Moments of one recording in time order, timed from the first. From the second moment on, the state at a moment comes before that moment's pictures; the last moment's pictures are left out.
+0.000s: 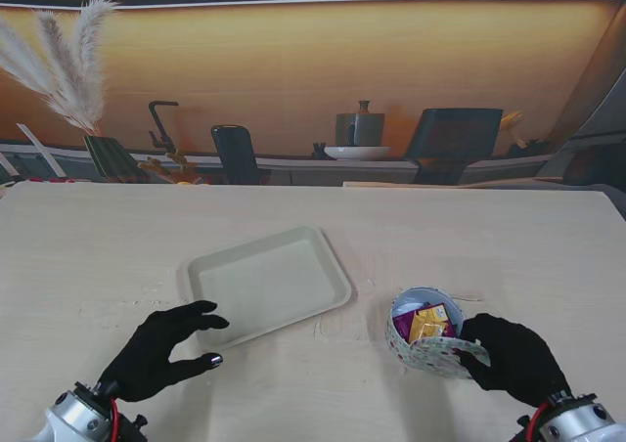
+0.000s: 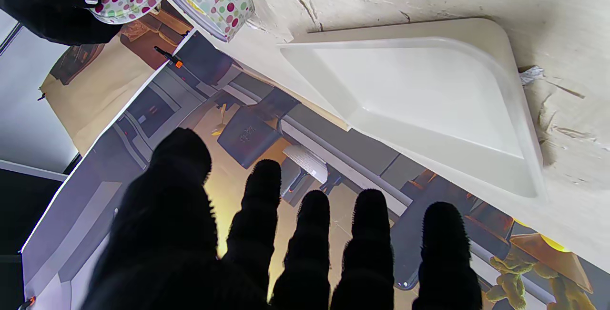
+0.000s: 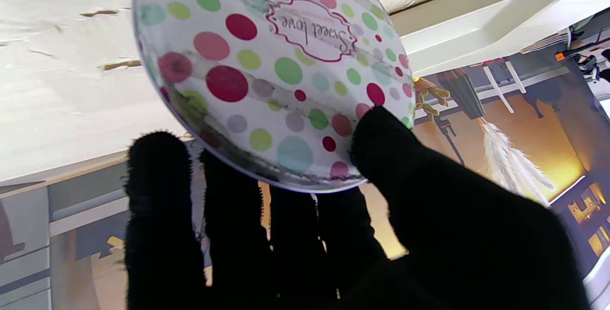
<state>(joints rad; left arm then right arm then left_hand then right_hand) 2.24 -1.10 -1.63 -2.01 0.56 -0.49 0.01 -2.39 -1.13 1.76 -2.10 -0.86 -0.25 -0.15 0.85 -0.20 0.10 0.11 0.53 0.11 0.33 0.41 0.39 0.19 0.21 0.43 0.30 0.26 0.37 0.55 0.02 0.43 0.71 0.71 0.72 -0.53 0.92 -0.27 0.74 0.17 1.12 0.55 0.73 0.15 0.81 0.38 0.85 0.21 0.74 0.44 0.56 0.37 1.29 0.78</state>
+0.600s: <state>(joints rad) 2.25 -1.10 -1.64 -2.01 0.55 -0.49 0.01 -2.07 -1.10 1.61 -1.99 -0.62 -0.03 0.05 0.85 -0.18 0.09 0.11 0.53 0.11 0.33 0.41 0.39 0.19 0.21 0.43 0.30 0.26 0.37 0.55 0.02 0.43 0.71 0.71 0.67 -0.52 0.91 -0.27 0.74 0.19 1.10 0.57 0.55 0.14 0.74 0.37 0.59 0.23 0.65 0.40 0.31 0.38 1.20 0.75</state>
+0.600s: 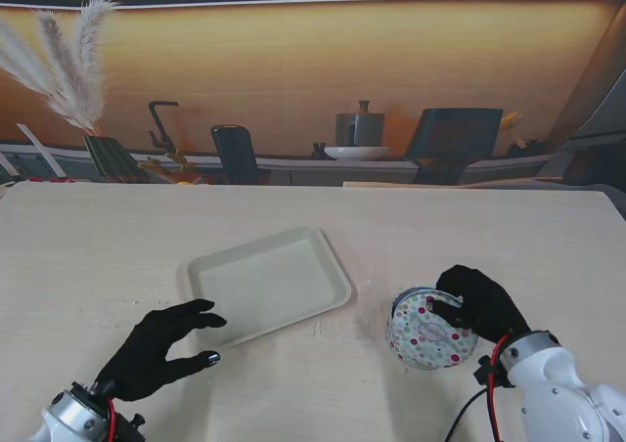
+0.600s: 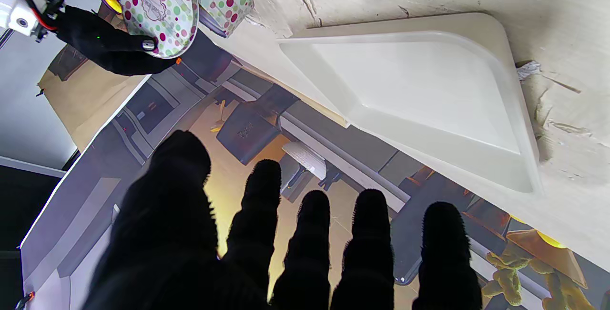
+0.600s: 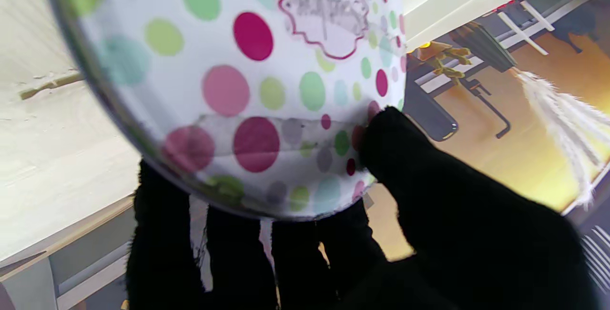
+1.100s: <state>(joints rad) 2.25 -1.10 -1.64 -2.02 0.55 -0.48 0.01 -1.88 -1.10 1.52 -1.80 -0.61 0.08 0.02 0.85 -0.18 0.09 0.11 0.53 0.11 0.33 0.41 0.40 0.19 0.21 0.42 0.30 0.26 0.37 0.55 0.02 0.43 0.71 0.71 0.63 -0.49 0.86 -0.27 0.73 0.24 1.08 0.58 0.49 0.14 0.74 0.38 0.54 0.23 0.64 0.40 0.24 0.38 1.17 0.75</state>
